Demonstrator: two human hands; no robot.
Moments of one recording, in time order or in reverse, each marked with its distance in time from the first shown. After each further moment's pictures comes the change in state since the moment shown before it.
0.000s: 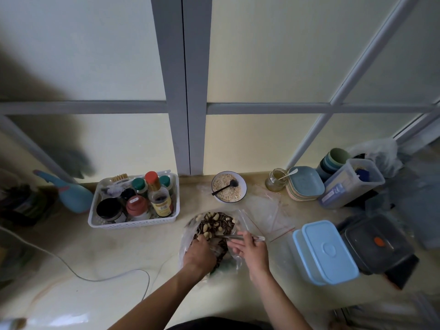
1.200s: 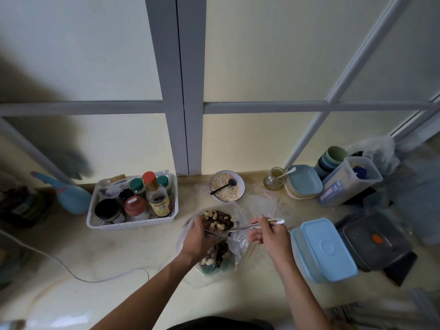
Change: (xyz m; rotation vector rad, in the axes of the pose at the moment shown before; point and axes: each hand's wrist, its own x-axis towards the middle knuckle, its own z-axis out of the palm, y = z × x) left_hand 0.012 0.006 -0.028 -0.319 0.080 0.115; right_hand -0.016 -0.069 -0.034 -0.344 0.020 -0.243
